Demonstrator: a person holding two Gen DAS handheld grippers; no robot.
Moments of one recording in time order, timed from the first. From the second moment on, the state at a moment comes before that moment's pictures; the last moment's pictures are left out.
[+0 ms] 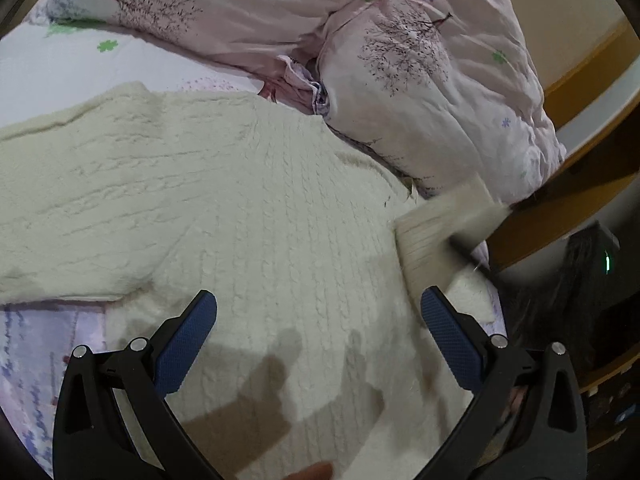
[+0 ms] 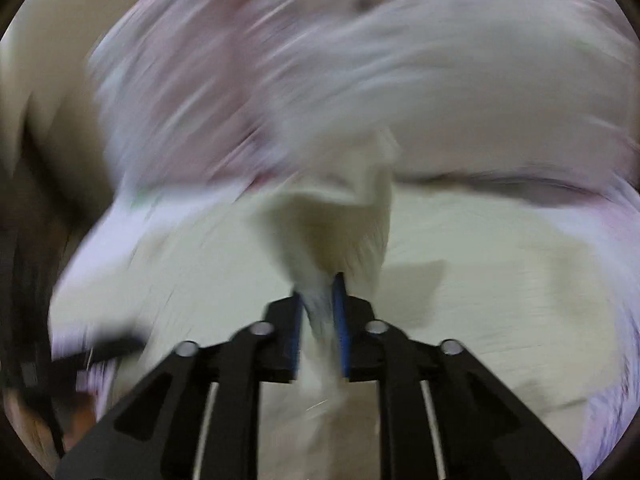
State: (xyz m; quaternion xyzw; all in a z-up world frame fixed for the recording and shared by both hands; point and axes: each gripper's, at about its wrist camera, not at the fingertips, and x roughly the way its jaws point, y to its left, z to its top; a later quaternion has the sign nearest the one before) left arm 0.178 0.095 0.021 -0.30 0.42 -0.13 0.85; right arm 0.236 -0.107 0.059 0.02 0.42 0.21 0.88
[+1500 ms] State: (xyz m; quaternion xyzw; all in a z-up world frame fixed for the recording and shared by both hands) left arm 0.242 0.050 0.009 -0.34 0.49 -0.14 0.79; right arm 0.201 -0.353 0.006 0.38 0.41 0.00 0.83
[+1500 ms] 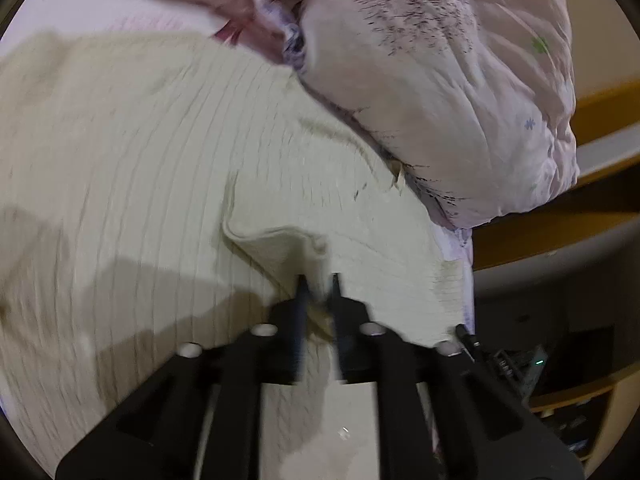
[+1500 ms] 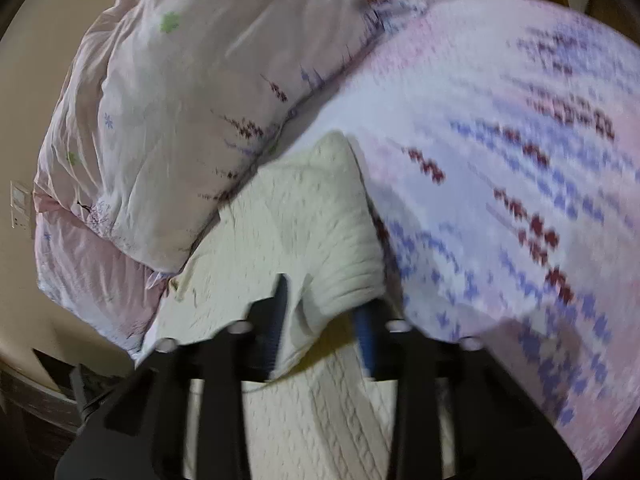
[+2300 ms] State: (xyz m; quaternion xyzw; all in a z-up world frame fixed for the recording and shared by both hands) left arm 0.229 0.072 0.004 -0.24 0.44 -0.06 0.86; right arm 0.202 -0.348 -0.006 0.38 0.38 -0.07 0.84
